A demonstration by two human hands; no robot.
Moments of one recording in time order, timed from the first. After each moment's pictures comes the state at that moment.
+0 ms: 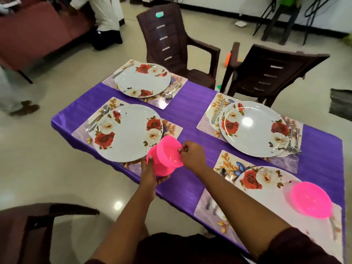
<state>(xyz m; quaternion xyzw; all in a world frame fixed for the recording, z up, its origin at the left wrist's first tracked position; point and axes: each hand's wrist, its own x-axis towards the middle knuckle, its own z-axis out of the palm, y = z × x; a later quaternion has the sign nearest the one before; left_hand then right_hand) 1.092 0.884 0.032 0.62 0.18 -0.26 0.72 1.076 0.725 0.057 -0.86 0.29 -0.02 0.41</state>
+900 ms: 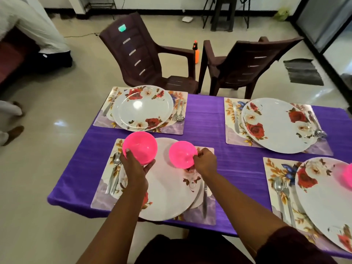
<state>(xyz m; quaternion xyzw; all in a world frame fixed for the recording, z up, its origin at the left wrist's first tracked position) 1.391 0.948 0.069 0.60 0.17 -0.23 0.75 1.258 0.797 0.031 -0.70 0.56 -0.11 0.42</state>
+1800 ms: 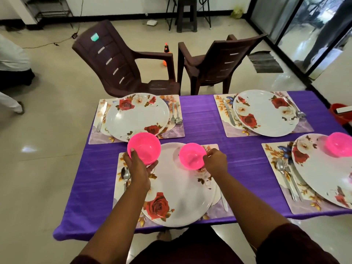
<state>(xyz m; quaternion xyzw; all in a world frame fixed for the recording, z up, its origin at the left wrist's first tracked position) 1.465 0.956 0.073 0.62 0.12 -0.35 0.69 1.276 0.820 0.034 -0.66 0.66 -0.13 0.33</state>
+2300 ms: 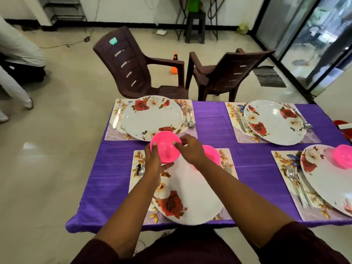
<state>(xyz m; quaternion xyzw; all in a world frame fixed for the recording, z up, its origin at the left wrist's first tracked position) 1.487 0.971 0.076 0.64 -0.01 -0.43 0.64 1.393 0.870 0.091 -0.77 0.46 -0.18 0.41</state>
